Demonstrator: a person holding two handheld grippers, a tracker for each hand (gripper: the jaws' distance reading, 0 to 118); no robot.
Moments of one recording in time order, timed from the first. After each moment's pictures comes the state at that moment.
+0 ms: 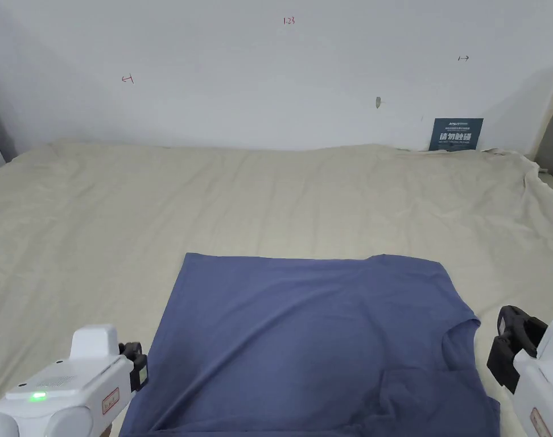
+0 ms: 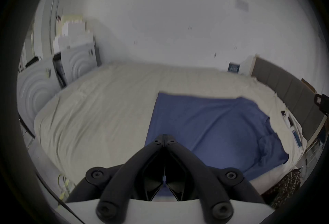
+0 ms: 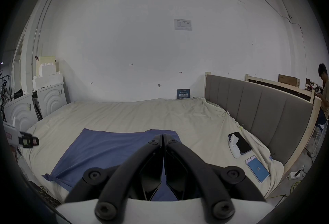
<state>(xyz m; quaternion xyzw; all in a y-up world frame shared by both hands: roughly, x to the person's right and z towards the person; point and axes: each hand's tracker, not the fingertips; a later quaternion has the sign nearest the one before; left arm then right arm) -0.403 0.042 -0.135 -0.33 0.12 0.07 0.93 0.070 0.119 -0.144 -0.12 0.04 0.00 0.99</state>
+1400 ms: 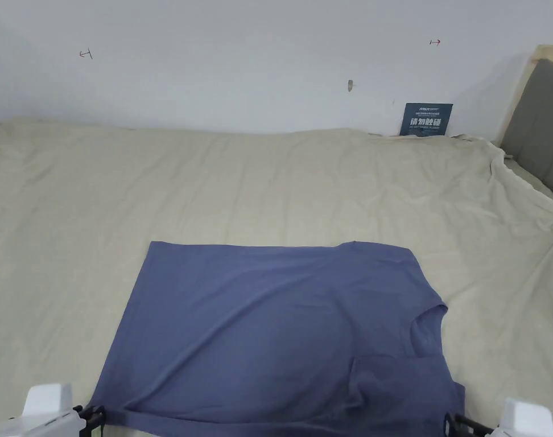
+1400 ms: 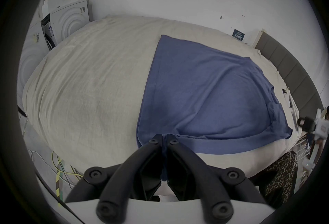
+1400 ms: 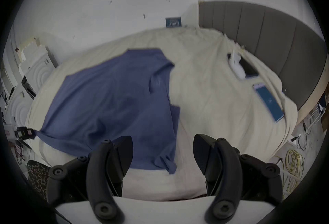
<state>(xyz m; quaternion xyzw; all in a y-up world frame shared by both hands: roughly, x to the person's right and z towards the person) -0.428 -0.031 -0.122 -0.42 0.07 0.11 0.90 0.143 -0.034 -0.176 -0.42 0.02 -0.04 0.91</state>
